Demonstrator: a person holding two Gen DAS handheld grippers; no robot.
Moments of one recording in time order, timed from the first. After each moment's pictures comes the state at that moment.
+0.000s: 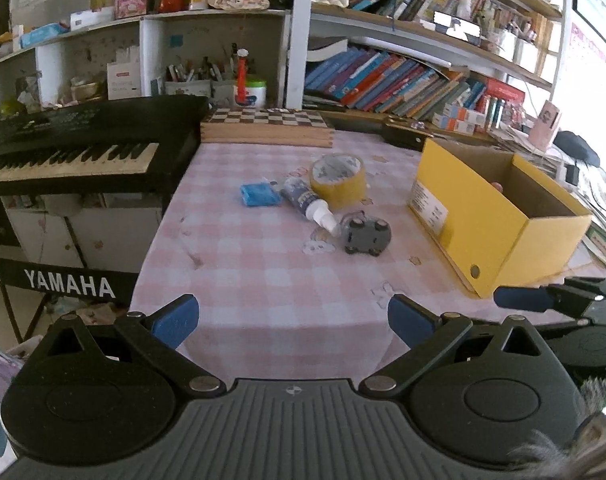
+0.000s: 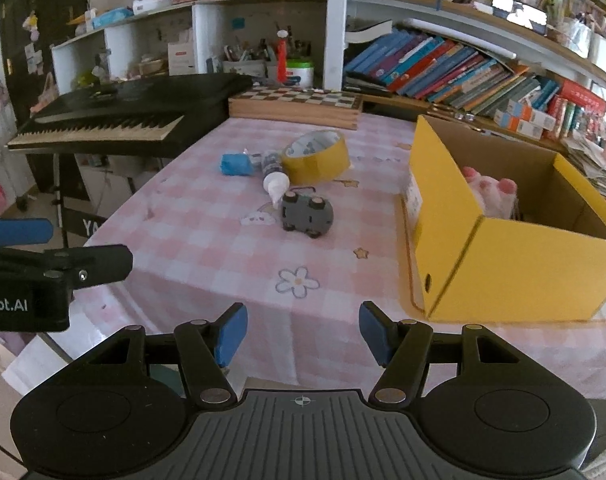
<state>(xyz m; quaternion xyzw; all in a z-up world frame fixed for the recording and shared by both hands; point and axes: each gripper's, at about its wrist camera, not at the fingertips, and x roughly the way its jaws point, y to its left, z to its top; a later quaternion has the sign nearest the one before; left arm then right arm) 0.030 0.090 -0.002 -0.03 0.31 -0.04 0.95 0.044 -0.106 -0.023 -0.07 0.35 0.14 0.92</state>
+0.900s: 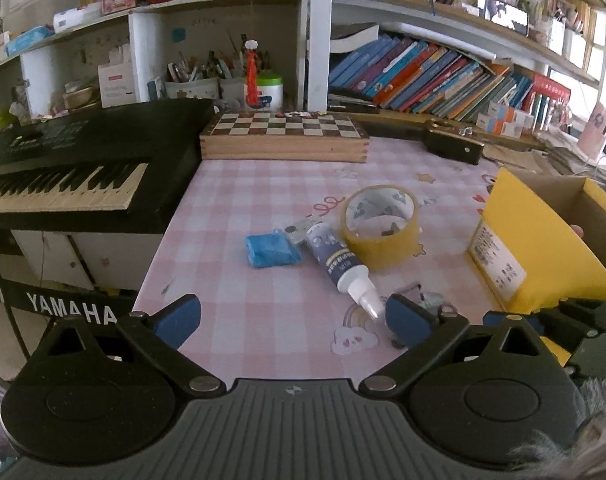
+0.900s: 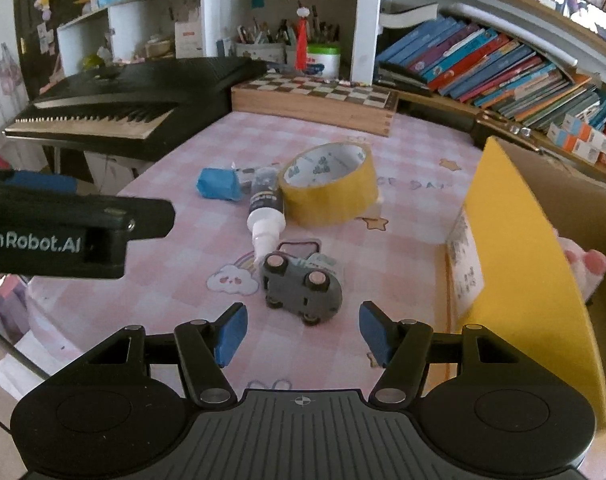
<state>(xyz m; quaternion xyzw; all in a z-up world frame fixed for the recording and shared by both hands) 0.177 0.077 -0.014 -0.01 0.33 0.00 0.94 0.176 -0.087 -0.054 -0.09 0.37 0.18 0.91</state>
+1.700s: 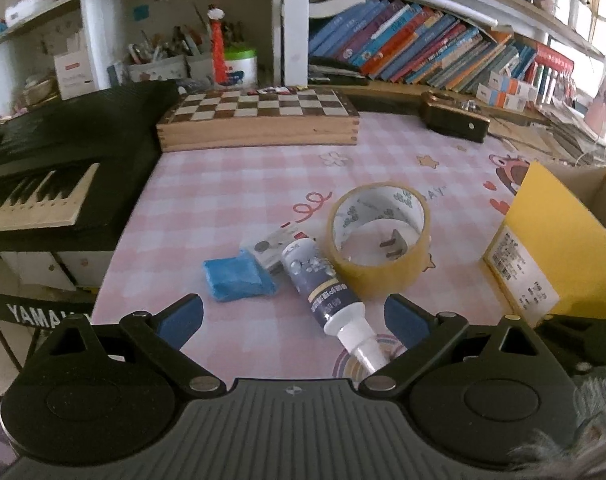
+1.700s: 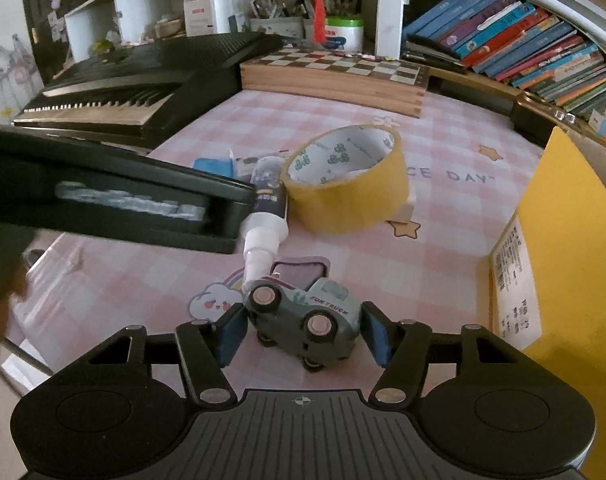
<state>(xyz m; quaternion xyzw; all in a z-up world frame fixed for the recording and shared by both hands) 0.260 0.057 -0.037 0.01 0.37 -0.03 0.93 0.221 -0.085 -0.069 -0.09 0.40 0.22 0.89</state>
